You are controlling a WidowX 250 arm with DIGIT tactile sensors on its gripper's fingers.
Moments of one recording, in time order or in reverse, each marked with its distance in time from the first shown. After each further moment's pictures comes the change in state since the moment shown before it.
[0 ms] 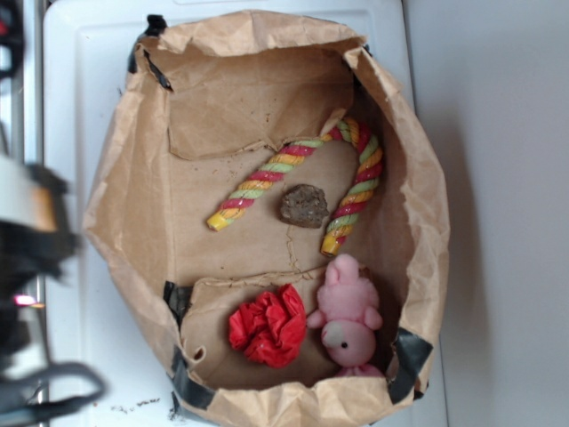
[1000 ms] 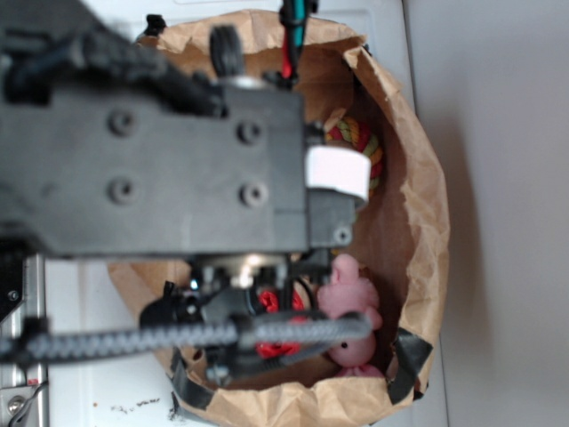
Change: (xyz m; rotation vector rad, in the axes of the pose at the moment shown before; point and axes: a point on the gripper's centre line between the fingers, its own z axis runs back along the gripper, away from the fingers) arm 0.066 -0.001 -0.052 -0.025 -0.029 -0.010
